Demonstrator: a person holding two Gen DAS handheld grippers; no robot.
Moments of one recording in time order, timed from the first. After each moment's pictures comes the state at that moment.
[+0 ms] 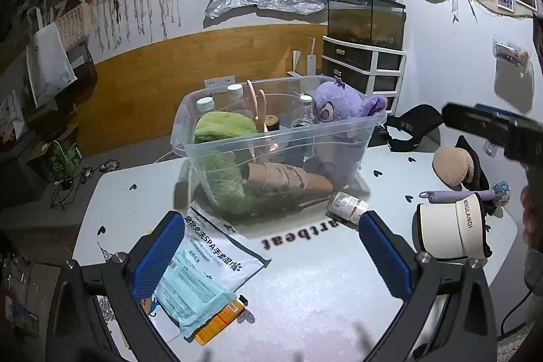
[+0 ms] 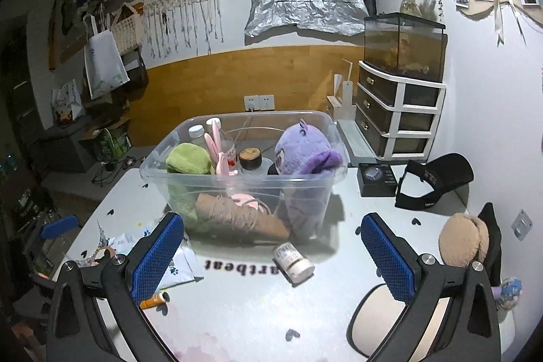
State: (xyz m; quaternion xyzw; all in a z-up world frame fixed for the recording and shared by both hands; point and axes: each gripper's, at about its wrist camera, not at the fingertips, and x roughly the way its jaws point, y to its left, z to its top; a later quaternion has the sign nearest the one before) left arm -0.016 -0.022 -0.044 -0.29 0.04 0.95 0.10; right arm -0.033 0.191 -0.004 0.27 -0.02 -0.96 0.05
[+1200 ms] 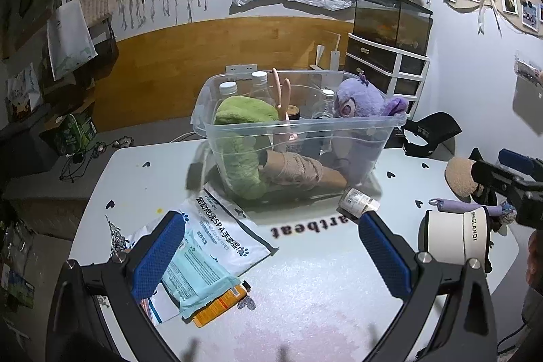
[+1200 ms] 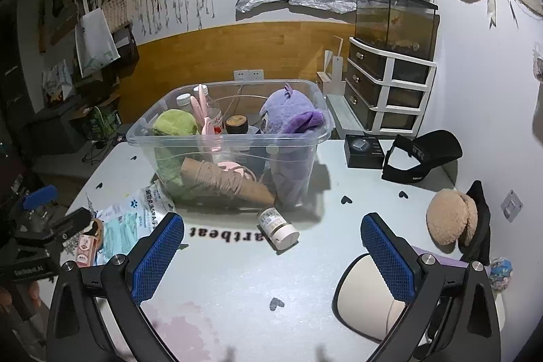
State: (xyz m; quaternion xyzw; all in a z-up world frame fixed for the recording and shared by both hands) left arm -0.014 -0.031 -0.048 -0.32 0.01 0.95 0.06; right arm -0.016 0.202 -0.029 0.32 -0.01 -0.95 0.03
